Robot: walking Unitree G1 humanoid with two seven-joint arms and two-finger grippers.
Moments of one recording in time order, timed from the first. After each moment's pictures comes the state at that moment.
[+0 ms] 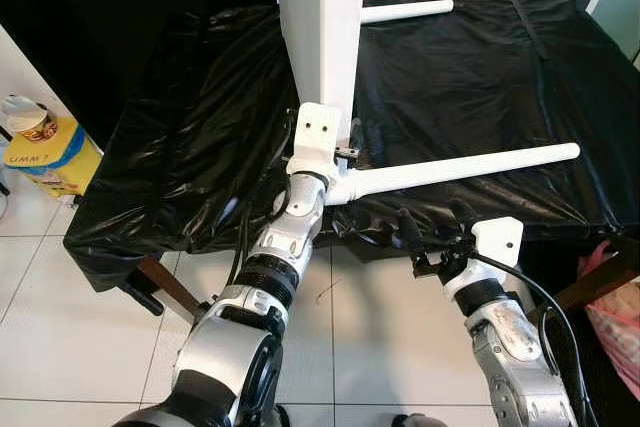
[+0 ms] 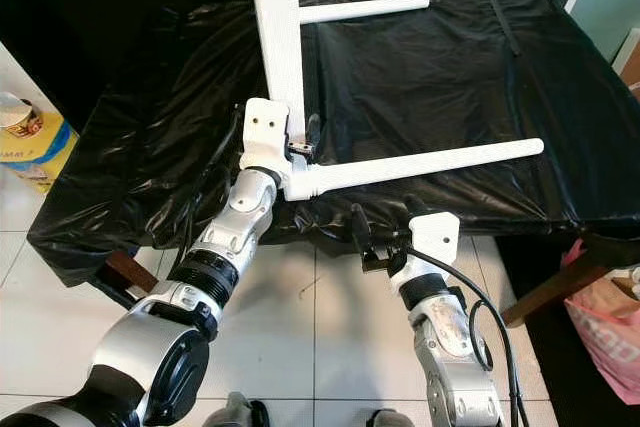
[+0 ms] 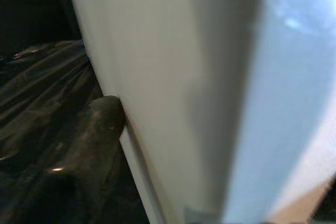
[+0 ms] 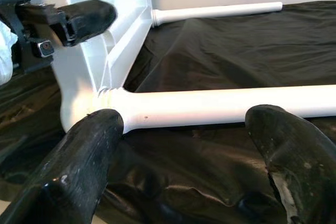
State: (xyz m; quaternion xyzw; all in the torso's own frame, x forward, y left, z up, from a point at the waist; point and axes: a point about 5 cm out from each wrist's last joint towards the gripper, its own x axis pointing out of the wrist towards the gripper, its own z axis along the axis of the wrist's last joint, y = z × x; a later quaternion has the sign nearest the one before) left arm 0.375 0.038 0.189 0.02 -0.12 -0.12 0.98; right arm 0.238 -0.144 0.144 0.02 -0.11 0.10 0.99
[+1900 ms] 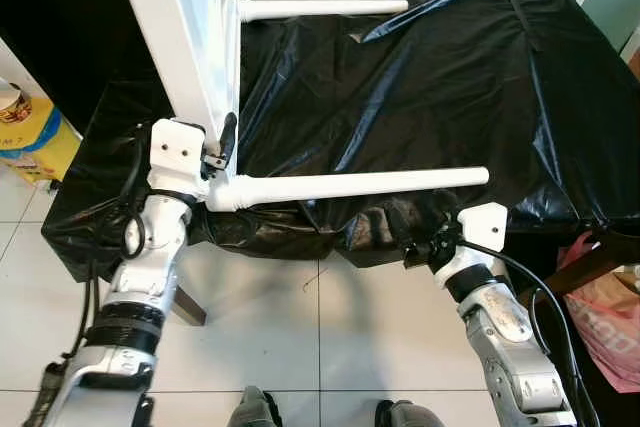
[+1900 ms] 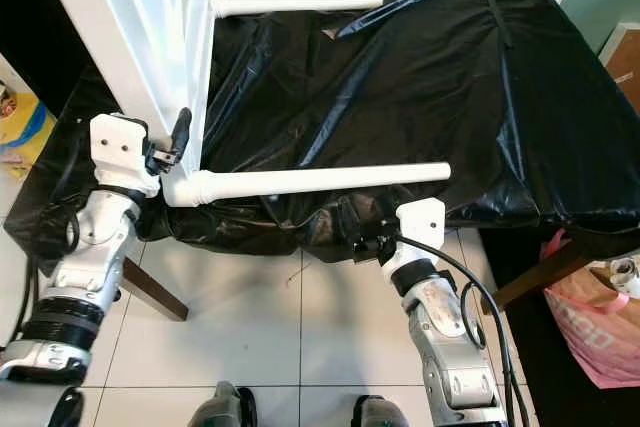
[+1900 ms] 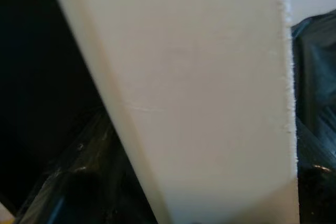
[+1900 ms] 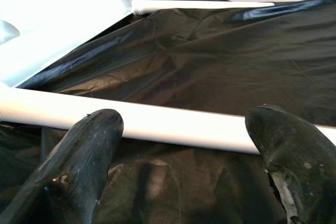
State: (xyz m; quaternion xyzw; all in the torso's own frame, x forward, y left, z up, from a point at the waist) left arm 0.328 0.190 0.201 0.18 -0.21 -0.11 0.95; right arm 0.251 -0.136 0.145 0.01 -0.10 0.15 0.98
